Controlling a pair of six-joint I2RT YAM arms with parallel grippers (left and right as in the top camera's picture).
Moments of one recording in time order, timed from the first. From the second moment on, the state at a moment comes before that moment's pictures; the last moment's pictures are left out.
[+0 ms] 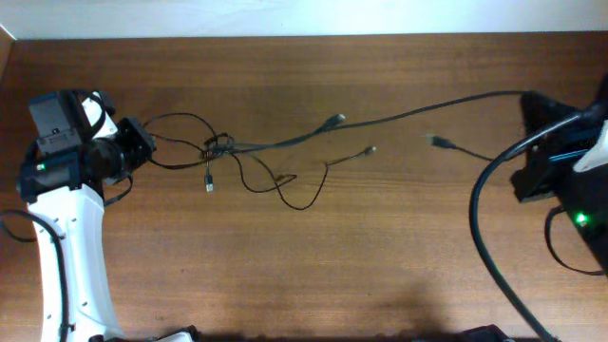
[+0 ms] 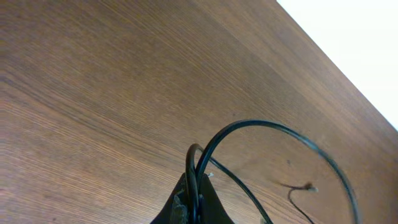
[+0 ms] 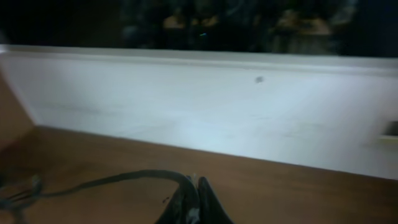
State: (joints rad) left arm 0.34 1.41 1.33 -0.88 0.32 -0.35; right arm 0.22 1.00 1.76 -0.91 0.03 0.04
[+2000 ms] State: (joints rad) left arm 0.21 1.40 1.32 -0.86 0.48 -0.12; right arm 0.07 1.24 1.80 -1.41 -0.18 0.04
